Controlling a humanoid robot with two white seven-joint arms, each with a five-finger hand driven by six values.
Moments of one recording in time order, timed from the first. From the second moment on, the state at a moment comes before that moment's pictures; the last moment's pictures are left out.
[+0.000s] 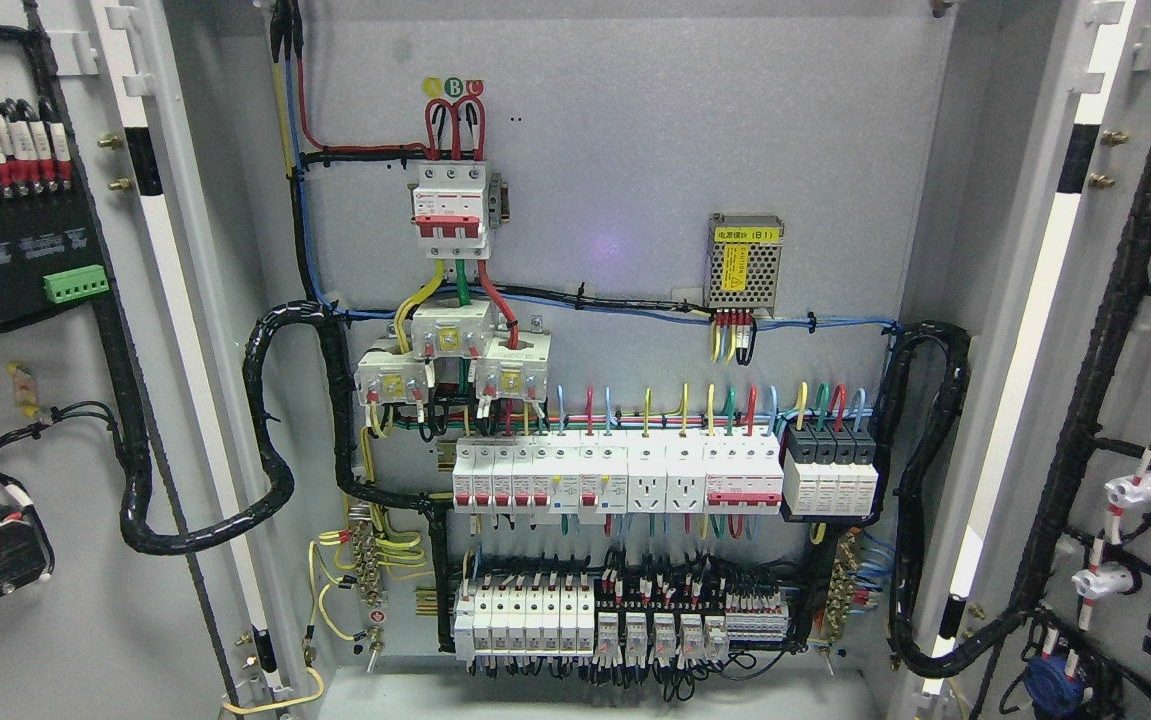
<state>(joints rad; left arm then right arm) 0.45 0.55 0.51 -1.87 0.73 -0.32 -0.24 0.45 -0.31 -0.43 -2.03 -0.82 -0.48 0.28</state>
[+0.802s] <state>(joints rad) 0.58 0.55 0.48 -1.96 0.73 -0.33 -0.24 0.48 -0.33 -0.41 -2.05 -0.82 -0.48 0.30</state>
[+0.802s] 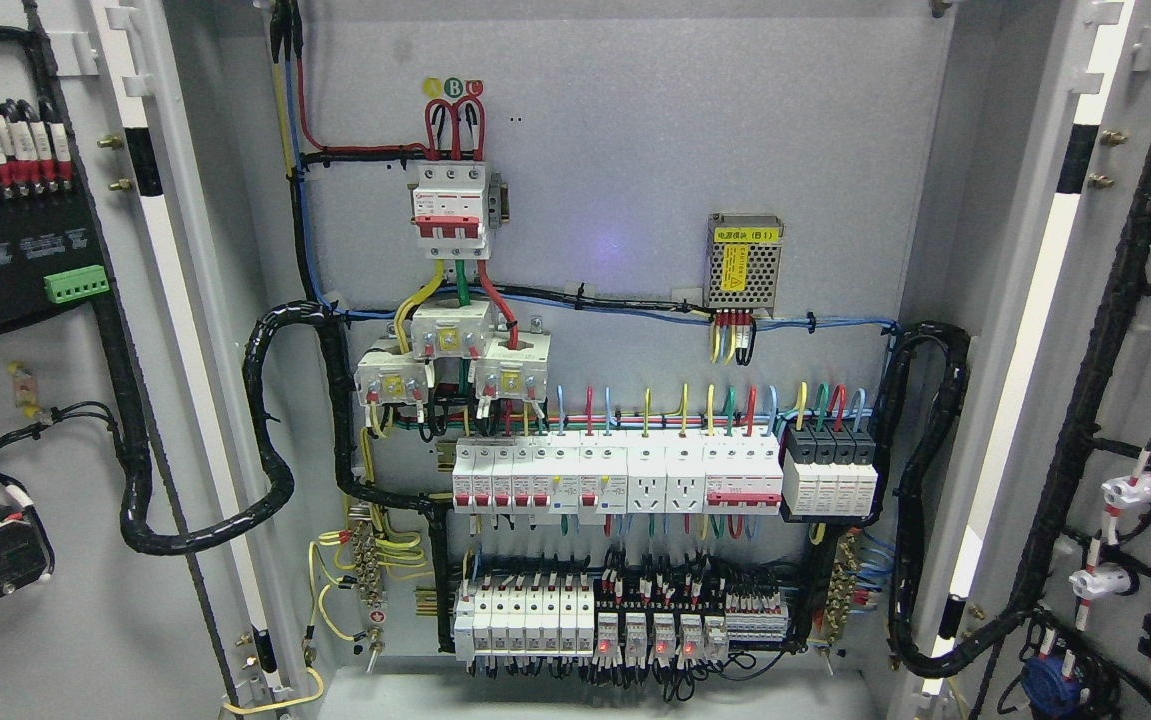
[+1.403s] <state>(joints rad) 0.66 0.54 0.41 -1.97 0.73 -0.35 -0.25 0.50 -0.38 -0.33 -2.07 -0.81 -0.60 0.30</state>
